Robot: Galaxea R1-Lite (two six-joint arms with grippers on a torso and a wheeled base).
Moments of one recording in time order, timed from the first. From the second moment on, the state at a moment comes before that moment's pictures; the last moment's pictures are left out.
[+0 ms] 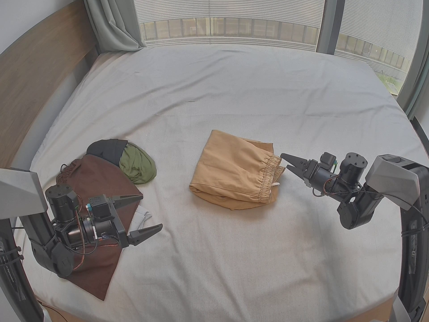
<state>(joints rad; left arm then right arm) -0.10 2.11 -0.34 -1.55 -0.82 0.23 0.13 2.46 -1.04 -1.49 0.67 0.86</state>
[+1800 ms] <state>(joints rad) -0.12 2.02 -0.25 -1.54 -0.82 0.21 0.24 2.23 -0.85 -1.38 0.66 0.55</state>
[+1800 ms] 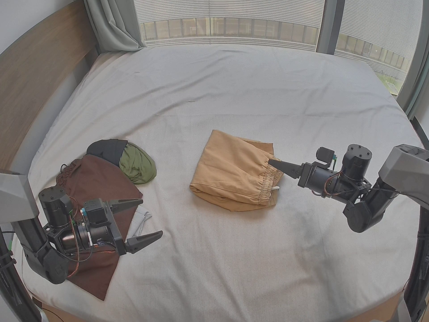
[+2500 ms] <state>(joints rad) -0.27 1.61 -0.05 -1.54 -0.56 0.11 0.18 1.74 -0.22 -1.53 0.47 0.04</state>
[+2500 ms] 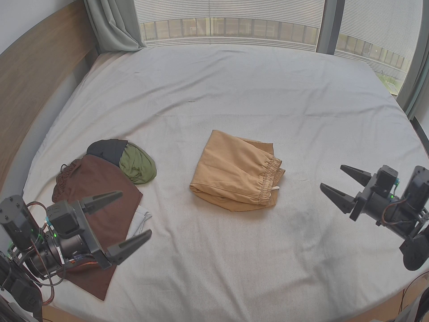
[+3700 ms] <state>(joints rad) -0.34 0.76 -0.02 -0.86 -0.35 -0.02 0.01 0.27 -0.02 -0.39 0.46 0.05</state>
